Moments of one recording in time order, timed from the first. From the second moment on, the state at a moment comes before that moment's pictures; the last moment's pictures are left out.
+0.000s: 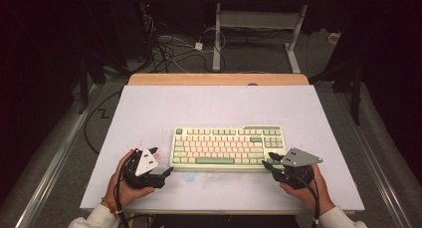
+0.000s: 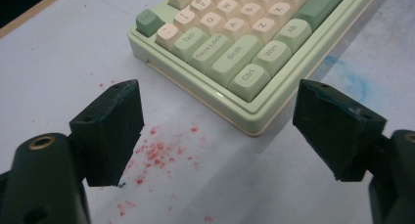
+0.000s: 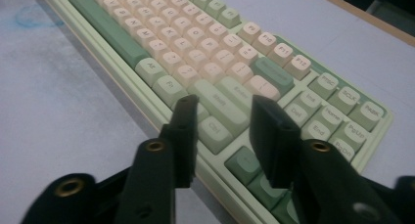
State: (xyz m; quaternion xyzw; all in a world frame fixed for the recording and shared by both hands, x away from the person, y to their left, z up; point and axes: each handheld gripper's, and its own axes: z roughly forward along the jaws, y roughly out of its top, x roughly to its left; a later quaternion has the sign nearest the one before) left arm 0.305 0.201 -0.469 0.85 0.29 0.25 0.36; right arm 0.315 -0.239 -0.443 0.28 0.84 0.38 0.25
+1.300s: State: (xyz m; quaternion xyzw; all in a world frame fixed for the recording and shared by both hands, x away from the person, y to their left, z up) left arm 0.306 0.195 -0.475 0.87 0.28 0.24 0.34; right arm 0.397 -0.143 -0.450 0.25 0.88 0.35 0.21
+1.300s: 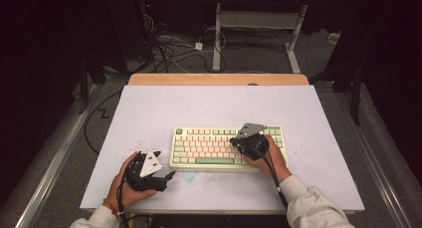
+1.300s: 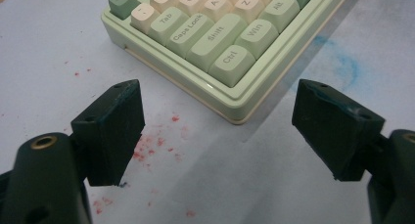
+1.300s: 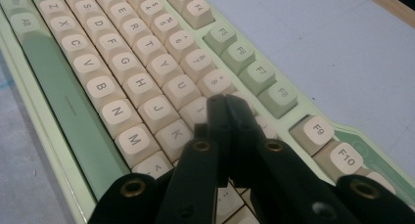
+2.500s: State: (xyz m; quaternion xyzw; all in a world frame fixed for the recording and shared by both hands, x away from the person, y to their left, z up) left arm 0.306 0.195 -0.475 0.87 0.28 0.24 0.34; right arm 0.394 -0.143 -0.440 0.26 0.87 0.36 0.22
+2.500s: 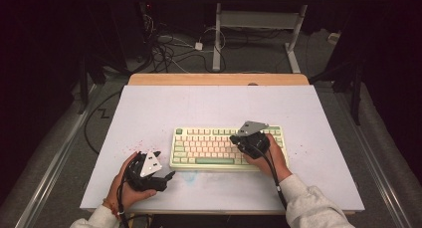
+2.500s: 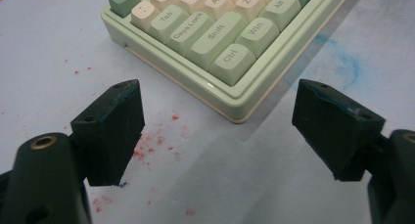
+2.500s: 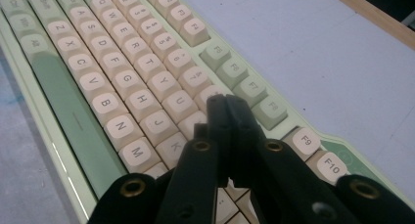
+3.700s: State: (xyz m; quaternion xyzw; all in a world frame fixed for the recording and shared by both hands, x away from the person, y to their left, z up) left arm 0.304 0.200 -0.469 0.85 0.31 0.25 0.35; right arm 0.348 -0.173 -0.413 0.25 0.81 0.44 0.29
